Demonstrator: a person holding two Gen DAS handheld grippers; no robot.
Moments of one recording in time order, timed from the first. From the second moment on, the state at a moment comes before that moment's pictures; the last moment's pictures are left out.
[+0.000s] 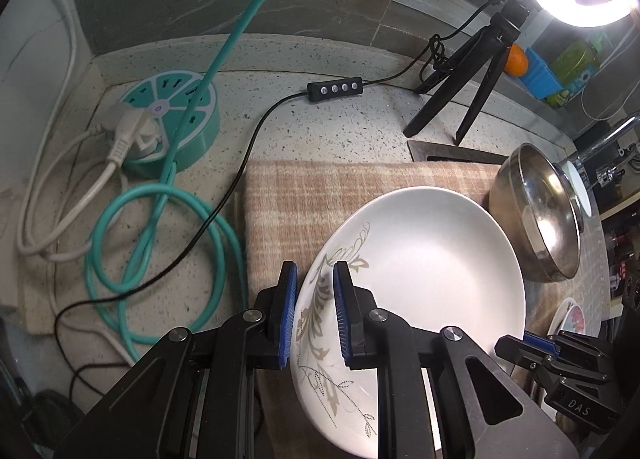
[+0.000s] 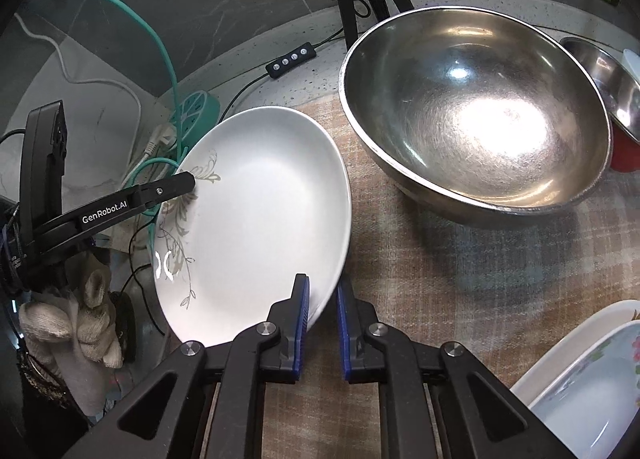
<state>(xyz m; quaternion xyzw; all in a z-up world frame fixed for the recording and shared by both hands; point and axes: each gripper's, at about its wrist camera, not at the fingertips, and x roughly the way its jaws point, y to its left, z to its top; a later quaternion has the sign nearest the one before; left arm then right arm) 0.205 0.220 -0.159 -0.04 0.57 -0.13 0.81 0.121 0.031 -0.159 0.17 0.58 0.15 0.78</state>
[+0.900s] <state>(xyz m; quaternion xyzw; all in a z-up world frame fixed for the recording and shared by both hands) 0.093 0.166 -0.102 -0.09 0.54 -0.13 0.83 0.057 -0.051 -0.117 0.17 0.57 0.19 0.78</state>
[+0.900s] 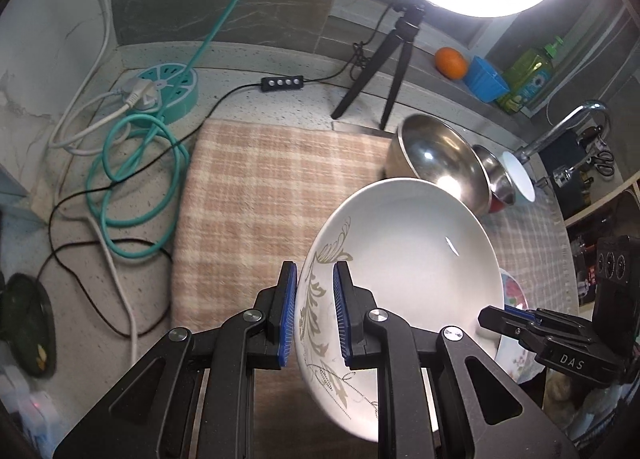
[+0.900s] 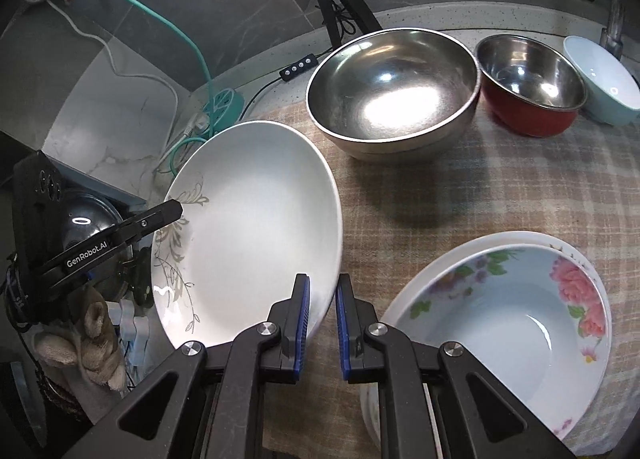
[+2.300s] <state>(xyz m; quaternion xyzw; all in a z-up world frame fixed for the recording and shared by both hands) 0.017 0.011 -0.133 -0.12 0.57 -0.15 0.80 0.002 -0.217 -0.148 0.14 0.59 0.15 0.78</state>
